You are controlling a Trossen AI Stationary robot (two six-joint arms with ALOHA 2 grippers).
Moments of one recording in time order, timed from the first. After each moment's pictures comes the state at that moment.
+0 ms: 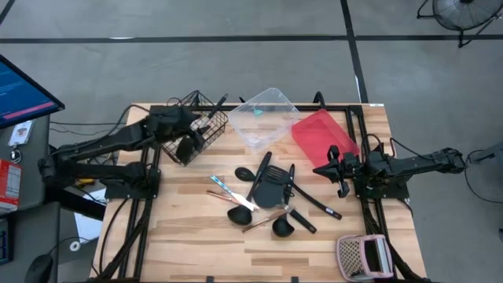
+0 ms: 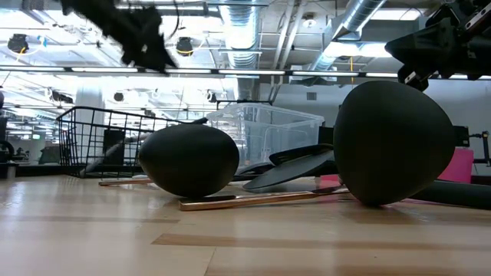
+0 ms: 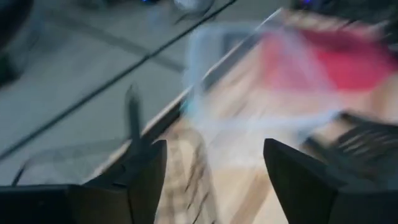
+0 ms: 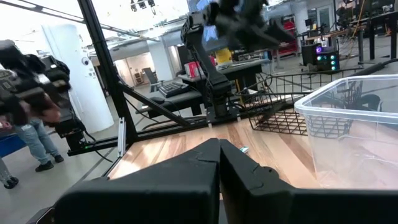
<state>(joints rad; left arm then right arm) 0.38 0.89 0.77 -0.32 -0.26 -0.04 0.13 0.24 0.01 0.32 0.11 0.24</state>
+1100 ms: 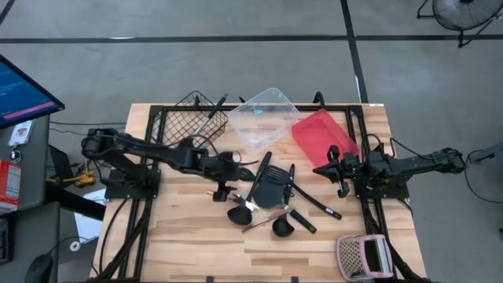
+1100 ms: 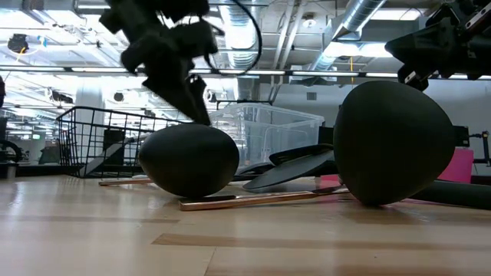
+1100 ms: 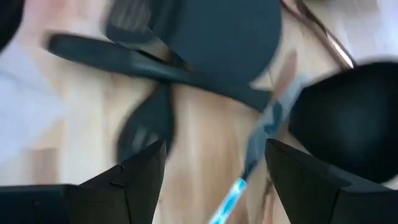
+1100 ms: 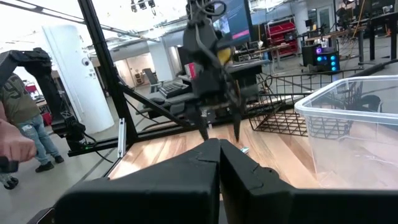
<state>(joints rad) -0.05 1.52 0.90 -0.32 -0.02 0.10 0.13 0.24 0.01 0.32 0.11 0.24</state>
